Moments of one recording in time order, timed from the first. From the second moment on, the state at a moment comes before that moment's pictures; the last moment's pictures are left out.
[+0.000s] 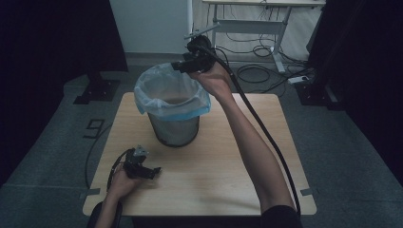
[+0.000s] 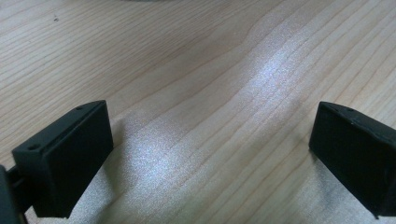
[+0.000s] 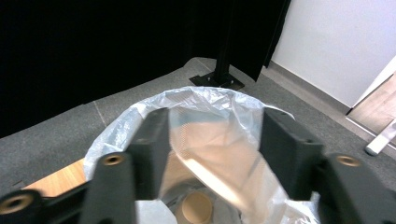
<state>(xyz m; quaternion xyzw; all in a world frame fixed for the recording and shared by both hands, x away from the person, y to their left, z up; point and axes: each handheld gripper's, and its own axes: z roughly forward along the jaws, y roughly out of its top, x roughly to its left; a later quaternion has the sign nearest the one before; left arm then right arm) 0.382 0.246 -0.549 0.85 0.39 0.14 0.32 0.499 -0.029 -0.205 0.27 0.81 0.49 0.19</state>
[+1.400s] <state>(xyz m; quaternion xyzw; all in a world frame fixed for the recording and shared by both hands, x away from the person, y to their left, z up) 0.382 0.246 -0.549 0.85 0.39 0.14 0.32 0.486 -0.123 -0.290 0.31 0.83 0.42 0.21</state>
